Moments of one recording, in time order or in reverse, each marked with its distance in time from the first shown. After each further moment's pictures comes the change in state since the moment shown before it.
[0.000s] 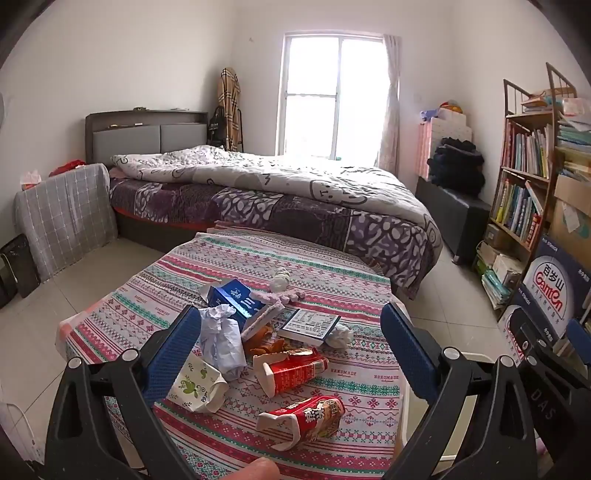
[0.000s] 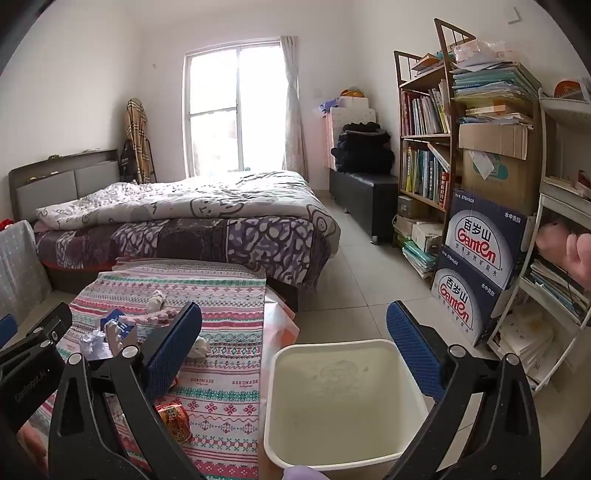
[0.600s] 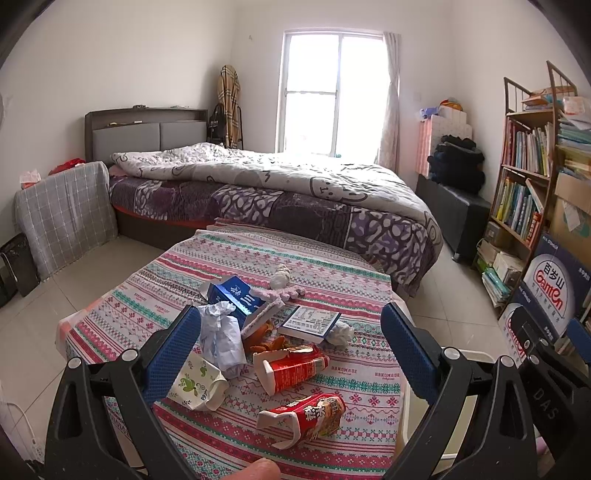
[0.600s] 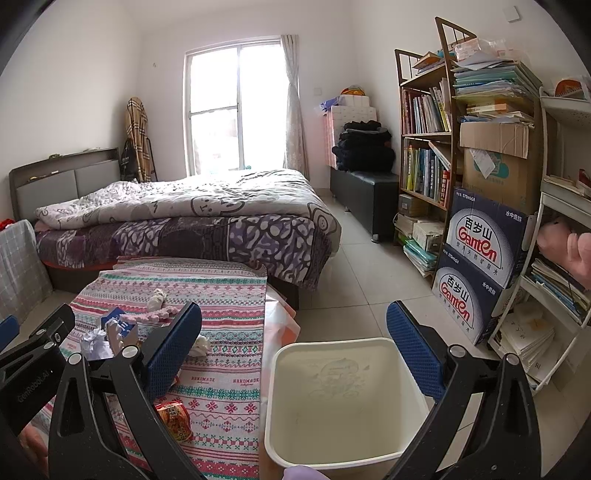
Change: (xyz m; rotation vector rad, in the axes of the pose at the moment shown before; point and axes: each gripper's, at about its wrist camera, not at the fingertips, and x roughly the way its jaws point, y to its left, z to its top) left arm -0.001 0.000 -0.002 0.000 -0.002 0.001; right arm 0.001 0.002 -0.002 0.000 0.005 0.001
